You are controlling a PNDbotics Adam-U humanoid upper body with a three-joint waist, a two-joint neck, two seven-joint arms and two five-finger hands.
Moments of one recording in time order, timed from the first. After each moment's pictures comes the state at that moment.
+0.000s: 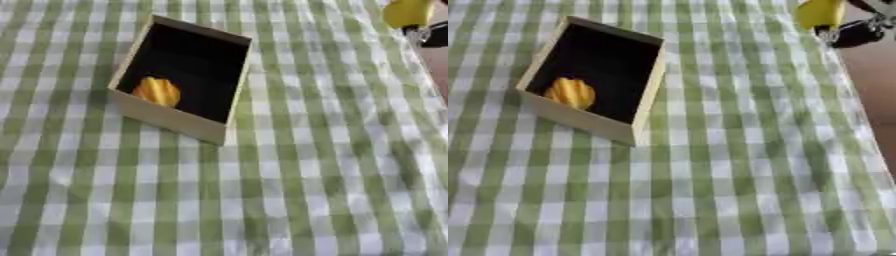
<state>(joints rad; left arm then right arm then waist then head) -0.44 0.35 0.00 -1.98 0.07 -0.32 0.30 -0.74 -0.90 0.10 -1.43 0.58 -0.19 0.28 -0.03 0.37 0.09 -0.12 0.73</state>
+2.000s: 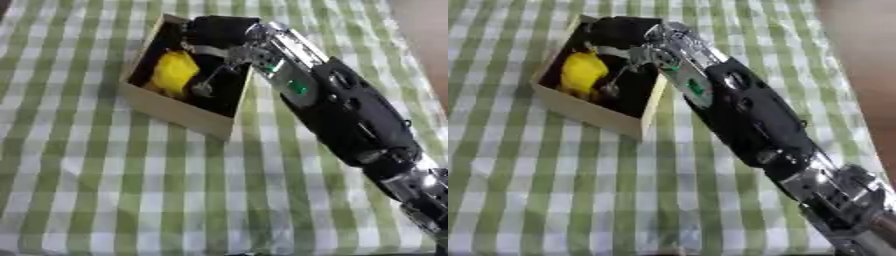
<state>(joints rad) -0.46 0.36 0.02 -1.98 0.06 -0.35 0.34 -1.00 -0.29 0.45 -1.32 0.89 -0.34 0.48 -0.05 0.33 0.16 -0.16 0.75</state>
